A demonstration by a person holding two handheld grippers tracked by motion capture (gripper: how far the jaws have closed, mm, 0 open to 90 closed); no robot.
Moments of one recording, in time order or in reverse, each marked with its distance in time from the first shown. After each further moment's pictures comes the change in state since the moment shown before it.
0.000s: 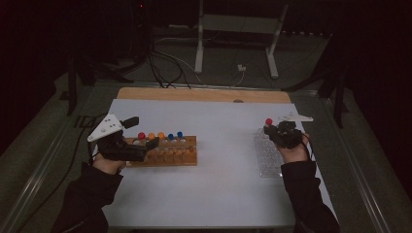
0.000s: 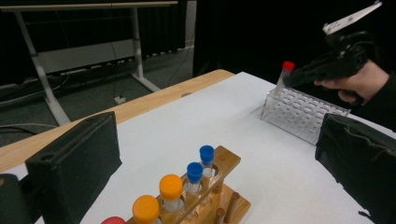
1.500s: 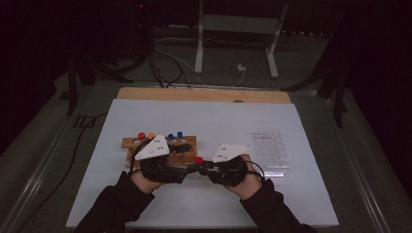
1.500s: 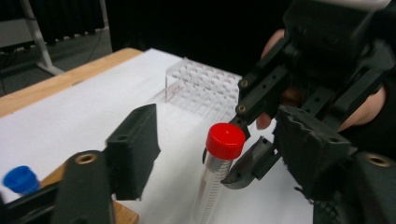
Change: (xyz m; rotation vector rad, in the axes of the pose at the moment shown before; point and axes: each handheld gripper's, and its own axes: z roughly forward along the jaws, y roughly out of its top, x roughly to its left) left arm -0.086 -0.015 0.057 0.102 -0.315 0.074; right arm 0.201 0.004 -0.037 0.005 0.582 -0.406
